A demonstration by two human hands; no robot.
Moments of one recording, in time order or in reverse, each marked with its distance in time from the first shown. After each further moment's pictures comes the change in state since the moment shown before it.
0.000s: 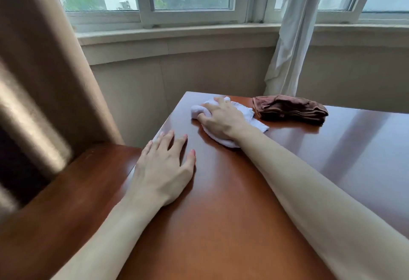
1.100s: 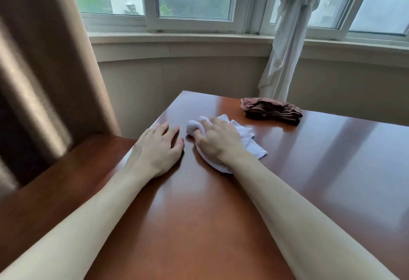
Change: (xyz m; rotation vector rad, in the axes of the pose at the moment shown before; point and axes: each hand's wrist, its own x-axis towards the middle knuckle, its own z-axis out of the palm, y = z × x) left_hand -0.001 -0.003 -0.005 0.037 0.040 0.053; right_hand -0.109 -0.028 -0.014 0.026 -0.019 0.059
